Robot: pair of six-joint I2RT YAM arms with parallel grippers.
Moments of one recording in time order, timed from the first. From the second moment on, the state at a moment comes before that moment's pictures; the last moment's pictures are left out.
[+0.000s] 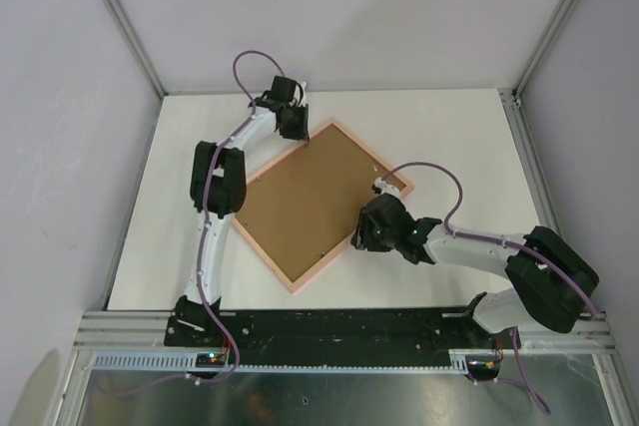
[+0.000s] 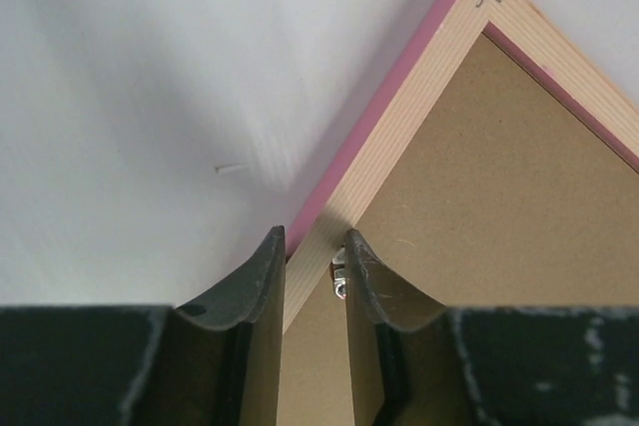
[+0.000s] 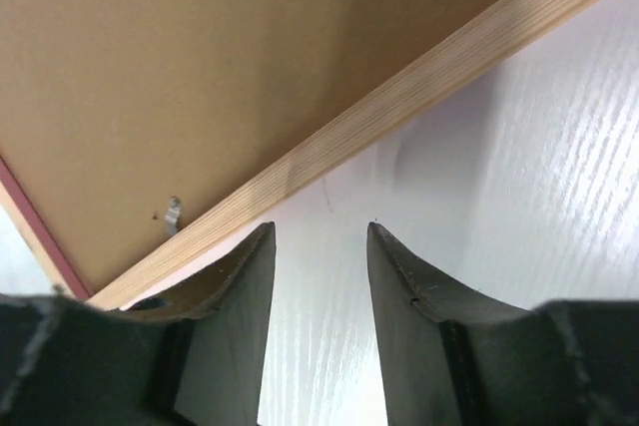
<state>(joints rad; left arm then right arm) -0.31 2.43 2.09 -0.58 0.15 -0.19 0.82 1.42 0.65 -0.07 0.11 0.81</state>
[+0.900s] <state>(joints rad) -0.28 1.23 0.90 -0.62 -0.32 -0.94 0.43 1.54 1.02 -0.08 0.09 0.36</state>
